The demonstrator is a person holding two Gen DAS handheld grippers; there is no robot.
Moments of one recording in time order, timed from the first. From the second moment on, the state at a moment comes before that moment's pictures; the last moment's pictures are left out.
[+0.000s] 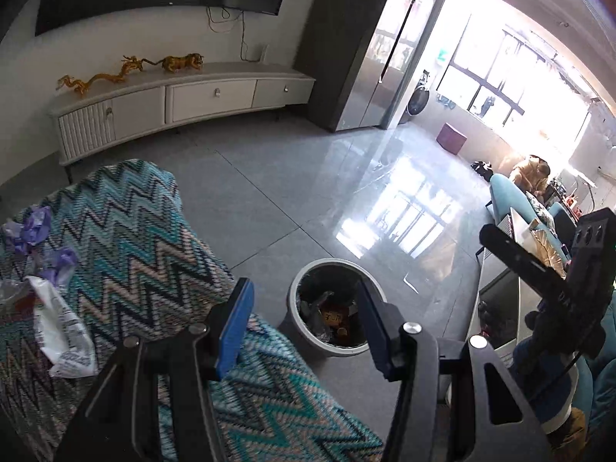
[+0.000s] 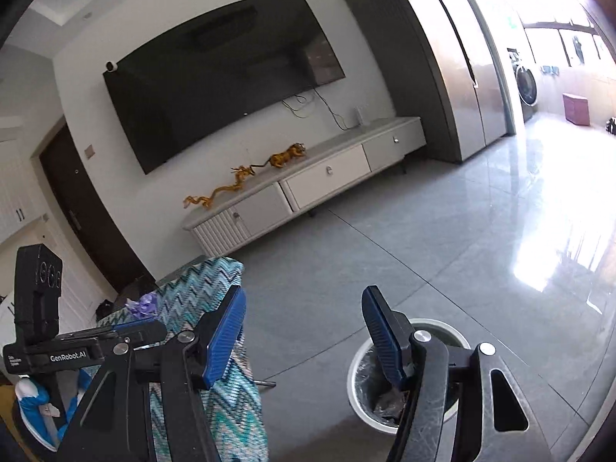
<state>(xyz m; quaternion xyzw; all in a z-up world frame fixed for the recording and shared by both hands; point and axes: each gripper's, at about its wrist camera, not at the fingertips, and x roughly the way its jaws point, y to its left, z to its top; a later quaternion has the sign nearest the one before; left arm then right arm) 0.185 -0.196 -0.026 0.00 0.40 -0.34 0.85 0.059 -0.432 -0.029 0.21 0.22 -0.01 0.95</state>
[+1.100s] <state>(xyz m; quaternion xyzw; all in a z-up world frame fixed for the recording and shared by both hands) 0.219 0.114 -0.066 -0.12 0.39 -0.18 0.89 0.136 -0.215 0.018 0.11 0.27 0.16 0.94</state>
